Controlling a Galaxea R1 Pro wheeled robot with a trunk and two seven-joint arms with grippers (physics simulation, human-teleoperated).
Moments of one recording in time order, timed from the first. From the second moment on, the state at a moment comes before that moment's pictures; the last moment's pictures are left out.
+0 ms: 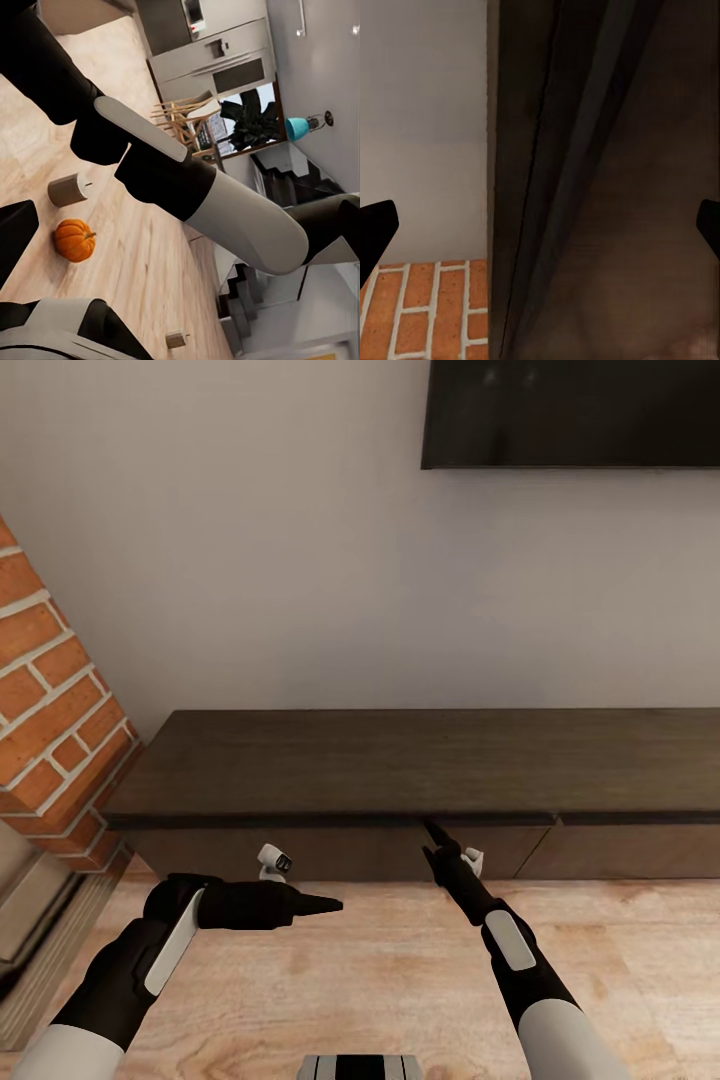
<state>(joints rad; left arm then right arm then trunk) -0.50 0.15 -0.19 -1.23 0.42 1.04 -1.33 -0.61 0.12 -0.31 -0.66 -0.90 0.37 0.61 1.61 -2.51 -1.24</state>
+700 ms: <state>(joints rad) -0.50 0.15 -0.19 -1.23 0.42 1.04 -1.33 -0.61 0.12 -0.31 -0.66 -0.90 0.37 0.62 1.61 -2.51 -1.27</state>
